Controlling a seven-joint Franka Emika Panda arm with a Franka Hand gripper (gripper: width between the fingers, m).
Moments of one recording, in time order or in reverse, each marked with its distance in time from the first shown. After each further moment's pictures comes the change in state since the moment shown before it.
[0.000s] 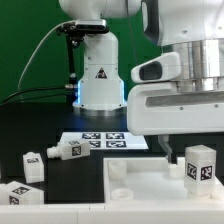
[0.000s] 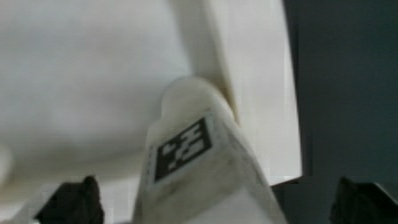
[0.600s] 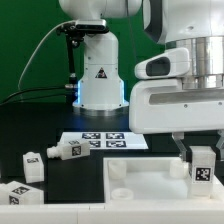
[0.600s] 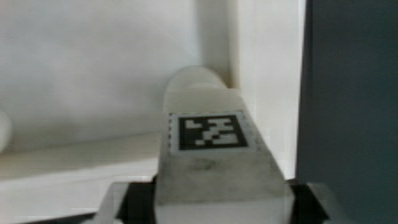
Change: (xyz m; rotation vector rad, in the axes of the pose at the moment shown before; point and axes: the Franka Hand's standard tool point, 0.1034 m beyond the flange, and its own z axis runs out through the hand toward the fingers) arm -0.001 0.003 0.002 0.000 -0.002 0.267
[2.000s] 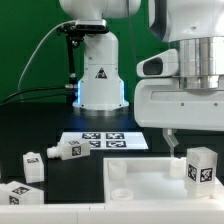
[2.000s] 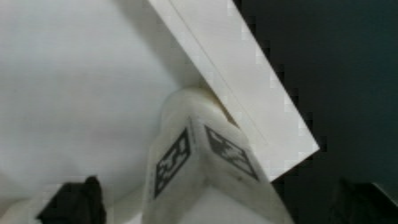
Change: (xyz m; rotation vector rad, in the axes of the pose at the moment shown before) arm -0.004 -0.003 -0.001 -0.016 -0.019 0.381
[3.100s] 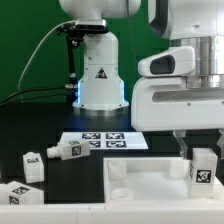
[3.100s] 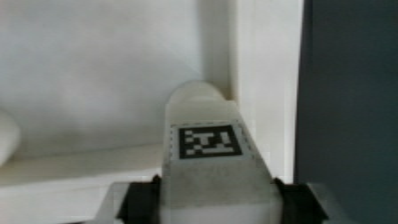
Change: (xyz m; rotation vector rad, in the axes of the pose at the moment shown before) arm 0.001 0.000 -0.002 -0.020 -0.030 -0.405
